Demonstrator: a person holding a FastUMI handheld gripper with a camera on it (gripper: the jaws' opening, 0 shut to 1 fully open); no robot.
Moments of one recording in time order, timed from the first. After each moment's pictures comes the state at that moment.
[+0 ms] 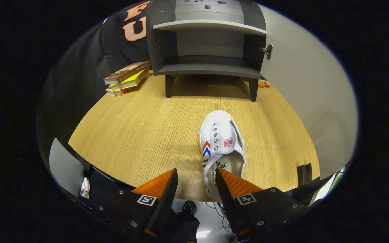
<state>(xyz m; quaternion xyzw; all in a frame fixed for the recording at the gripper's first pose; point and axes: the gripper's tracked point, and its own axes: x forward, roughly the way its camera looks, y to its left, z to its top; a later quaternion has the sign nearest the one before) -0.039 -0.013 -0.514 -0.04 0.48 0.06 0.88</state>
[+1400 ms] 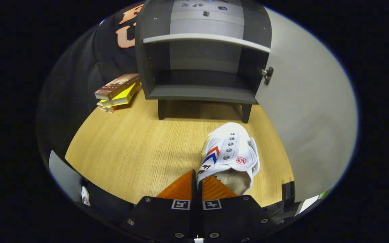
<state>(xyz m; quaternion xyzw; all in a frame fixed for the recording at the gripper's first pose) 0.028 -0.004 -0.424 -0.07 0.43 0.02 0.90</state>
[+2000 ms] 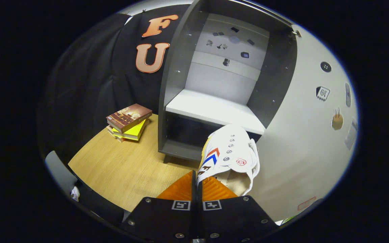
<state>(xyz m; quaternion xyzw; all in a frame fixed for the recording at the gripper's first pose) 0.100 0.038 -0.242 -0.17 0.31 0.04 0.94</state>
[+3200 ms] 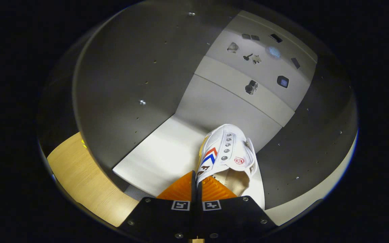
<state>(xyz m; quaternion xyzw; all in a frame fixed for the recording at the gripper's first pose) 0.347 0.035 -0.238 -0.27 0.28 0.08 0.92</state>
